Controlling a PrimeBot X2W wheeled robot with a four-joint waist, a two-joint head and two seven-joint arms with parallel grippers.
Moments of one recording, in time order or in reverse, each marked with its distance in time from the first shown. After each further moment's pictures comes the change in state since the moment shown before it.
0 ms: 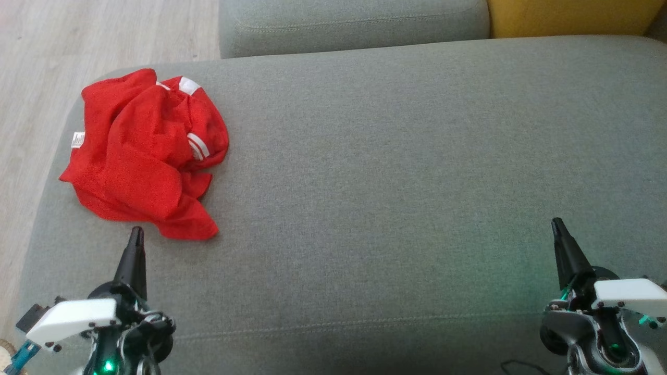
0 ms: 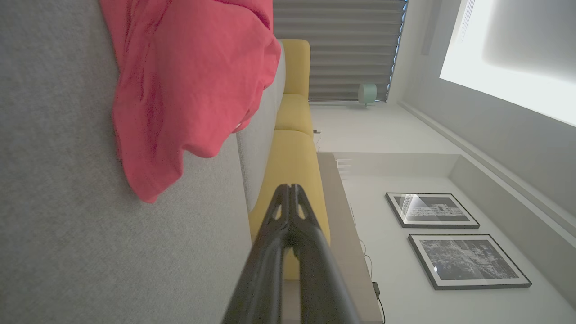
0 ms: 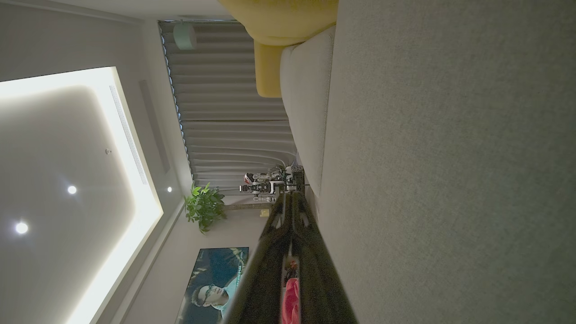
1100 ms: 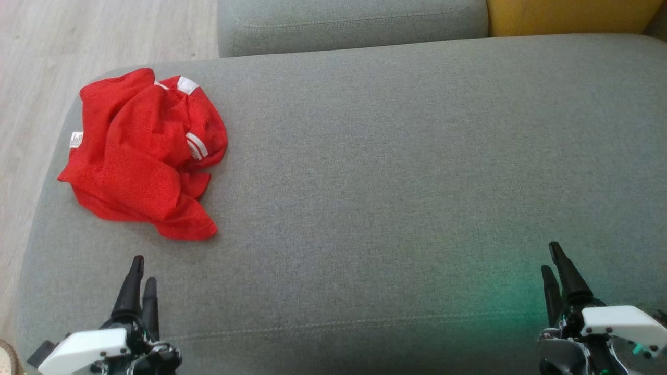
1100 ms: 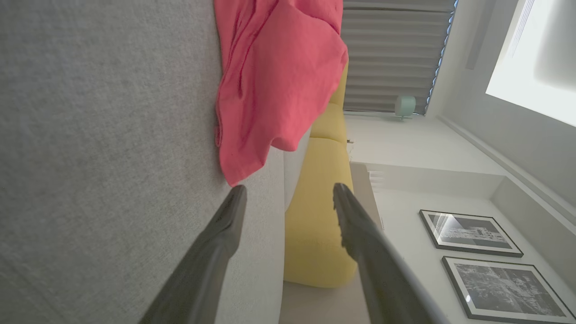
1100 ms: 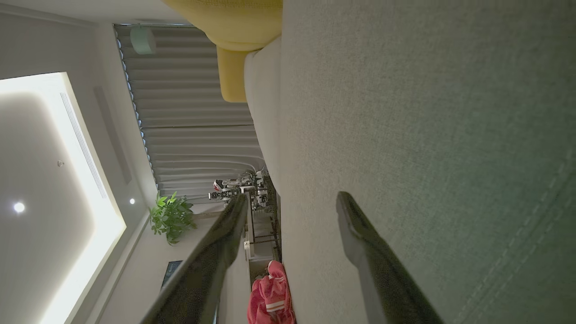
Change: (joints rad) left arm 0.065 -0.014 -0.001 0.068 0.014 0.005 -0.033; right arm 0.054 0.006 0.010 0.071 -0.040 0.000 -0.030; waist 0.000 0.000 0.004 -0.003
